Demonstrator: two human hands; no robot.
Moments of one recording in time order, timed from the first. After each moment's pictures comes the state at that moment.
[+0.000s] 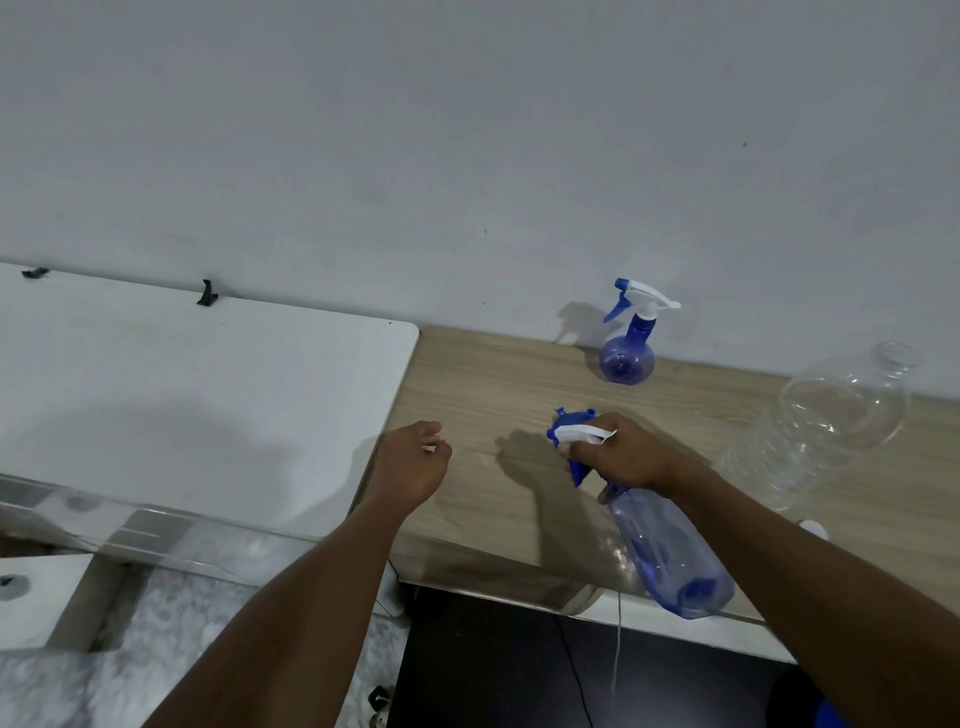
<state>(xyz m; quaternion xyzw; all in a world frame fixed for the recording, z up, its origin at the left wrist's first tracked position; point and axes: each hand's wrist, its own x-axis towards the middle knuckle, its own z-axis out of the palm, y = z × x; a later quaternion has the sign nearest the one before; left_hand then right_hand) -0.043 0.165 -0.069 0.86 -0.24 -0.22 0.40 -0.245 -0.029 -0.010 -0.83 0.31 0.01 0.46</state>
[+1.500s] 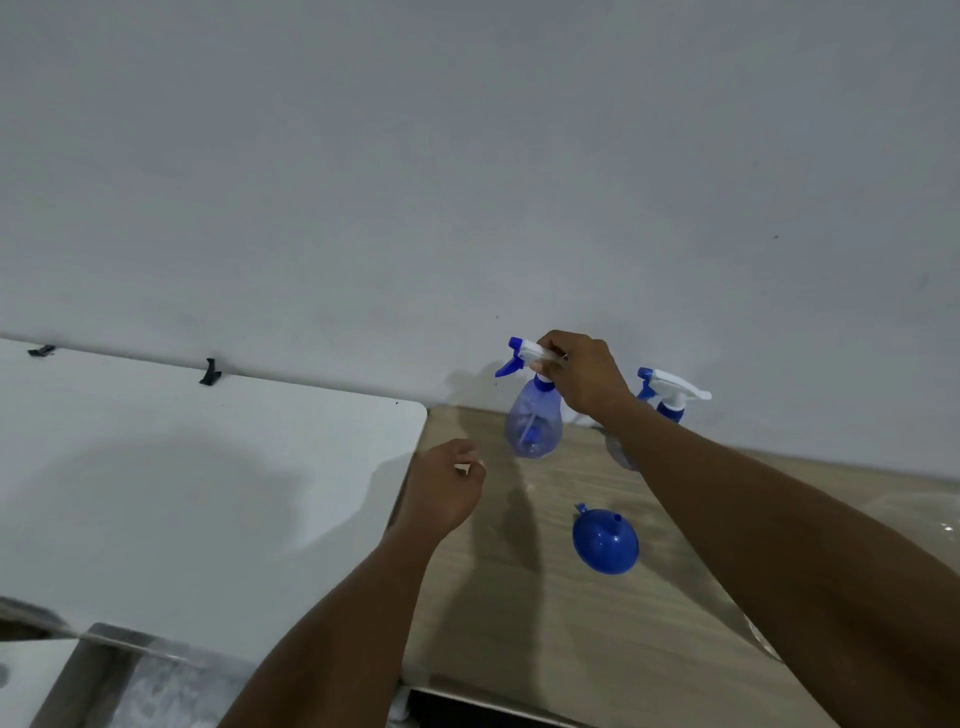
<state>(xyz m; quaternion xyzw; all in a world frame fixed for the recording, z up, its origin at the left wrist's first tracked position) 0.007 0.075 -0.038 0.85 -0.28 -0.18 0.42 -0.067 -0.138 0.037 -0.88 0.31 -0.19 0.30</state>
